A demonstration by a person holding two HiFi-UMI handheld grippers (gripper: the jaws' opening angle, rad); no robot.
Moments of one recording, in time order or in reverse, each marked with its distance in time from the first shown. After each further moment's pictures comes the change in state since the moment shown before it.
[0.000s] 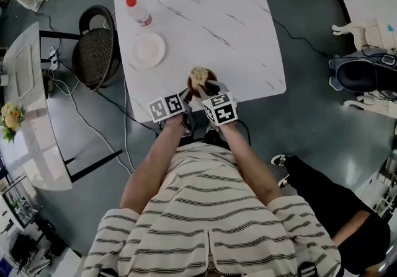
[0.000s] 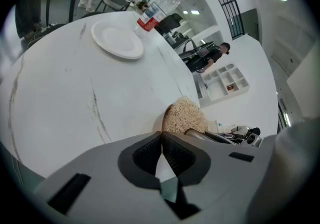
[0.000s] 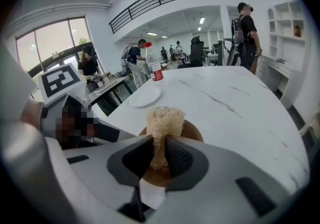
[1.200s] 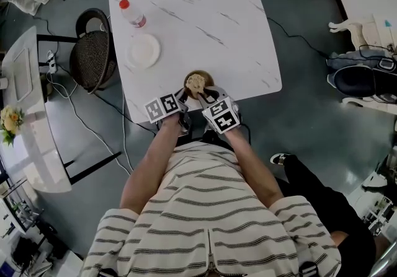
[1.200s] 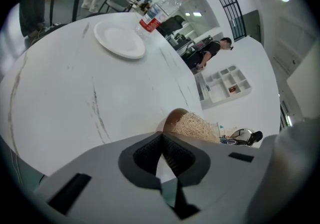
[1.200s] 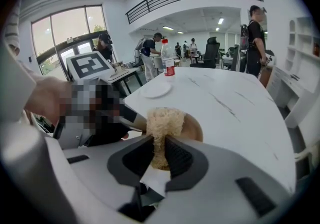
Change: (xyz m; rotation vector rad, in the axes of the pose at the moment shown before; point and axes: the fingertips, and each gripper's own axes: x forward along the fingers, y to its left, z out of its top) left arm 0.002 -0.001 -0.002 -0.019 -0.021 0.019; right arm -0.029 0.009 -0.022 -0.170 0.067 0.061
